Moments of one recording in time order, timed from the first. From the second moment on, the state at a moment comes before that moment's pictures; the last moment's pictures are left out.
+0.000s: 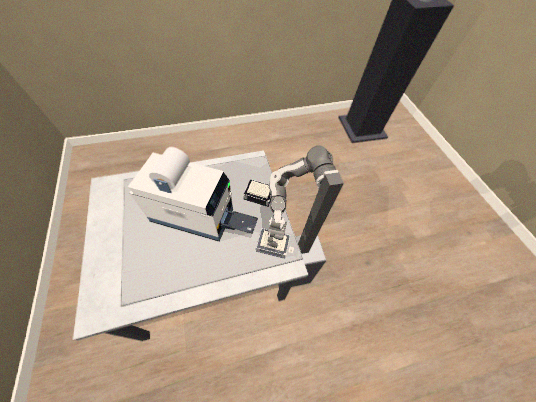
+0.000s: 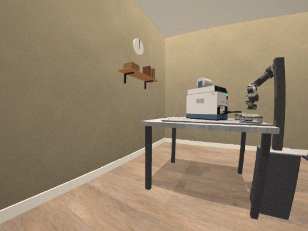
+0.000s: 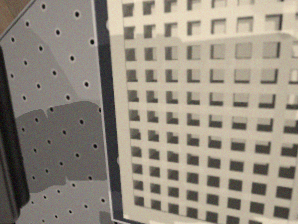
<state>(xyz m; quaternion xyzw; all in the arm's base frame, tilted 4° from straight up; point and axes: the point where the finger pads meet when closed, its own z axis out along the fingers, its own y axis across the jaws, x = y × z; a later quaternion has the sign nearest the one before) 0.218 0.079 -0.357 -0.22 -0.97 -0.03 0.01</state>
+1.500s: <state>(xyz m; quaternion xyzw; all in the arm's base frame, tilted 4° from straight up) 0.218 0.081 -0.385 -0.22 -0.97 -0.03 0.01</state>
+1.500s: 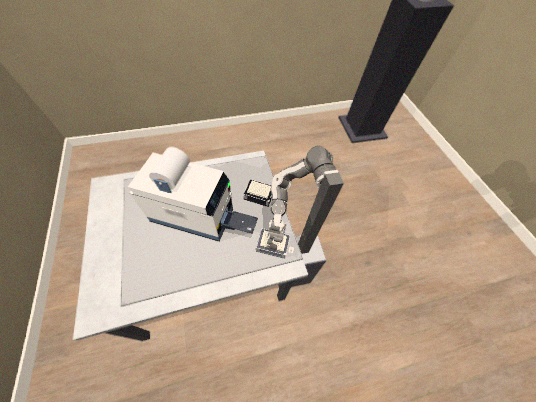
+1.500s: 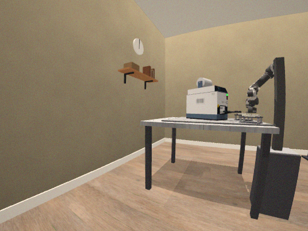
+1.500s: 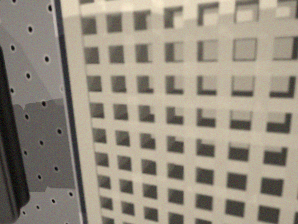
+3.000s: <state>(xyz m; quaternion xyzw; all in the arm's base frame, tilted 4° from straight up) 0.219 0.082 -0.397 -0.22 -0.97 -0.03 0.01</state>
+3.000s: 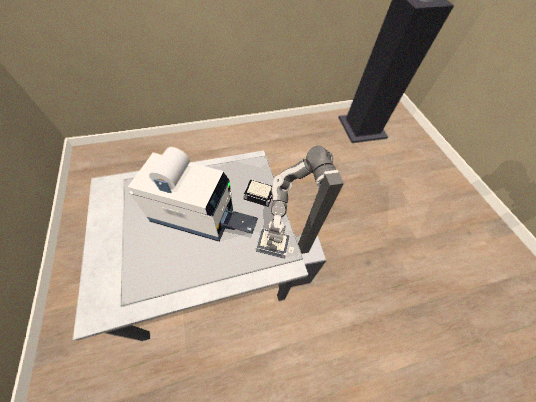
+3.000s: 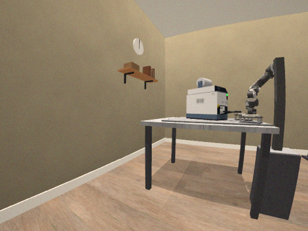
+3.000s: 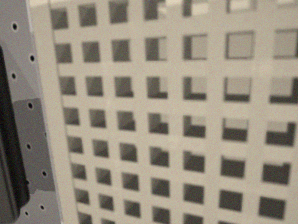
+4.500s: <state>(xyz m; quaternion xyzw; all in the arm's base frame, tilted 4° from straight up) 0.219 0.083 -0.410 -0.22 -0.97 -0.03 0.01</state>
